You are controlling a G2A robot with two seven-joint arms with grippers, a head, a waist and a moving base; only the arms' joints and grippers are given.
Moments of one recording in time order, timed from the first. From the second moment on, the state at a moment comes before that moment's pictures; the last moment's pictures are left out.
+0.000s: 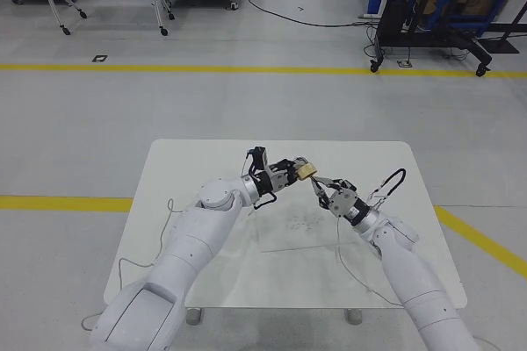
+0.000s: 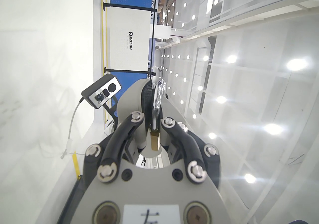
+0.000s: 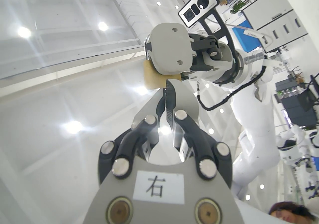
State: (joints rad) left arm 0.73 -1.62 -1.00 -0.62 -0.52 -0.21 -0.87; right arm -1.26 -1.25 1.32 -1.21 1.19 0.34 0.84
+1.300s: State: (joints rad) left arm 0.71 -1.62 -0.97 -0.60 -0.38 -0.17 -0.86; right arm -1.32 -1.18 1.56 -1.31 0.92 0.17 0.92
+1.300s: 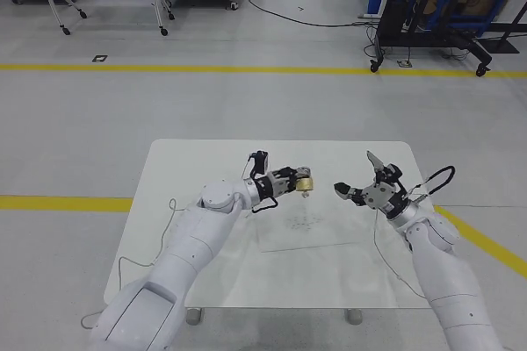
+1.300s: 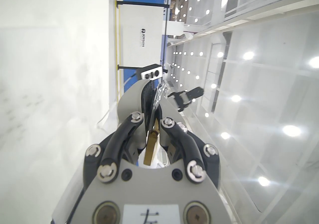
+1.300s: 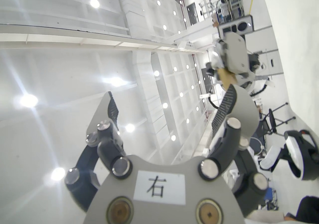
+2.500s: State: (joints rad) left arm 0.66 -1.66 -0.82 -0.50 -0.10 0.14 -0.85; right arm -1.35 -1.17 1.62 -1.36 0.89 0.18 0.90
